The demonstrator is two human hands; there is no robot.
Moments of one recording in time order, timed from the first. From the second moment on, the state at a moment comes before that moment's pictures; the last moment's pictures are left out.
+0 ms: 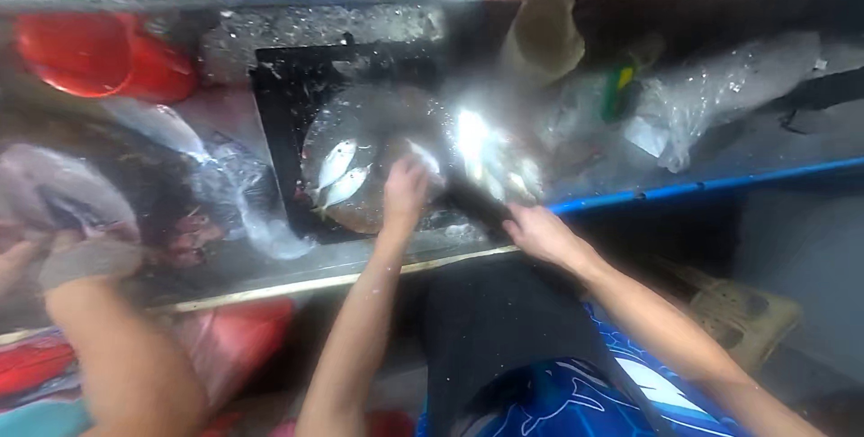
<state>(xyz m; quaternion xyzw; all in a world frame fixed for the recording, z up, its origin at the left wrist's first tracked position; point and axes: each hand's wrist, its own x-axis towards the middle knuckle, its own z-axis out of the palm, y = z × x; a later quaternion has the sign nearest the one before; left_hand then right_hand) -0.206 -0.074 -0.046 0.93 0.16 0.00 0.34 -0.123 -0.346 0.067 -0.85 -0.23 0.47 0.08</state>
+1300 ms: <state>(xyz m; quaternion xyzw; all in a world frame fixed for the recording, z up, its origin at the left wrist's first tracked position) -0.186 -0.091 -0.018 0.85 0.38 -0.07 0.34 -0.096 -0.364 -0.008 -0.73 -0.12 0.61 0.30</state>
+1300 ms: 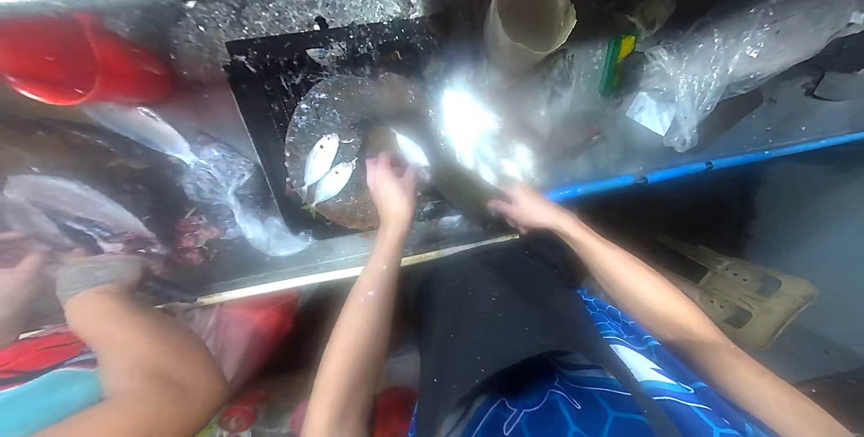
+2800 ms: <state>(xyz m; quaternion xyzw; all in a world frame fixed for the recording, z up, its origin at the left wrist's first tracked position) -0.181 -0.077 -0.020 0.75 0.53 -0.15 0.37 -0.103 -0.259 0.006 -0.89 -0.25 0.36 0.14</state>
